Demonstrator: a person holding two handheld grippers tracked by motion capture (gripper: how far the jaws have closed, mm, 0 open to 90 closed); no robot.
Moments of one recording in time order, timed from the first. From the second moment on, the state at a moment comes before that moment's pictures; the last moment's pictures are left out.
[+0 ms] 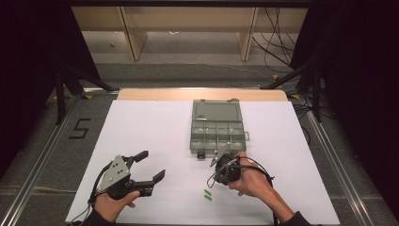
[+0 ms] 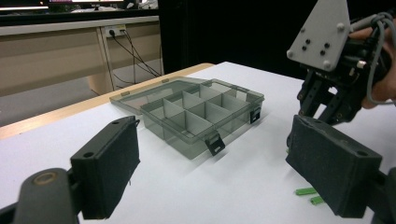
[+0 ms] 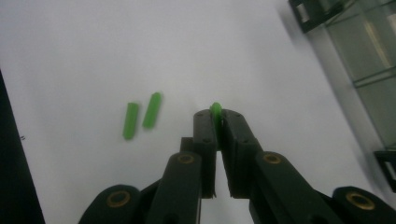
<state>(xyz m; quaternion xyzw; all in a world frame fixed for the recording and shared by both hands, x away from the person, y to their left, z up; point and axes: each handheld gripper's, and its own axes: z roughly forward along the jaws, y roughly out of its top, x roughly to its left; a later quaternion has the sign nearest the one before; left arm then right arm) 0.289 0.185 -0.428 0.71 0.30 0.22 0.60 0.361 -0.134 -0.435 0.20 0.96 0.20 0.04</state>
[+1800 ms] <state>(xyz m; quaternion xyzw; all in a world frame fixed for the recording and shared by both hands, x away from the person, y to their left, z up) 0.289 0.185 -0.429 0.71 0.30 0.22 0.60 0.445 -0.199 -0.402 0.30 0.92 0.22 0.12</state>
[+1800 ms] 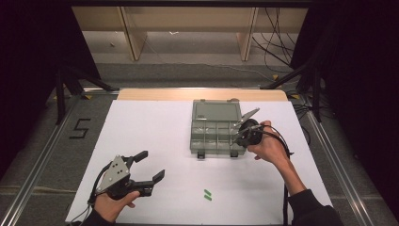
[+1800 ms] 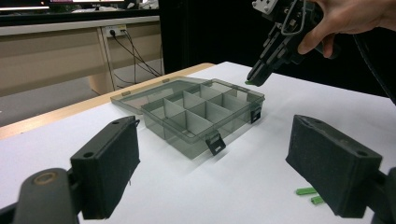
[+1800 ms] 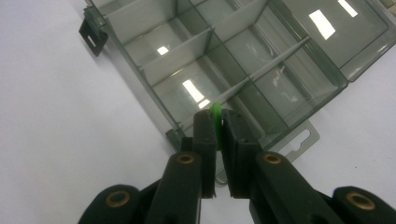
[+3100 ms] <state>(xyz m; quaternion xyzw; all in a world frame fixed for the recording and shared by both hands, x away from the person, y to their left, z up) 0.288 0.186 -0.428 0.71 0.30 0.23 0.60 0.463 -0.198 -0.414 0.32 0.90 0.24 0.15</state>
